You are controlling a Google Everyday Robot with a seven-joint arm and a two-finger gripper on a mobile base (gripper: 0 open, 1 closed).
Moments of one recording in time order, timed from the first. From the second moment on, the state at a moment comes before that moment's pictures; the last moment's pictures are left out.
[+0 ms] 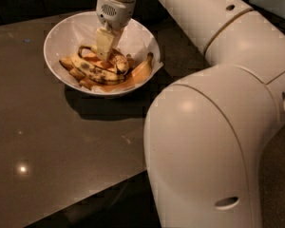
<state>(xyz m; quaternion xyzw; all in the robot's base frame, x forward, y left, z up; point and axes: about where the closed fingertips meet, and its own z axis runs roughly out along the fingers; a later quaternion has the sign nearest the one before) 0.644 0.078 0.918 -0.57 0.81 0.12 0.10</state>
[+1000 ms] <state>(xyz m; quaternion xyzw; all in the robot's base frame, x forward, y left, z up) 0.629 0.037 0.931 -0.54 0.82 0.11 0.14</state>
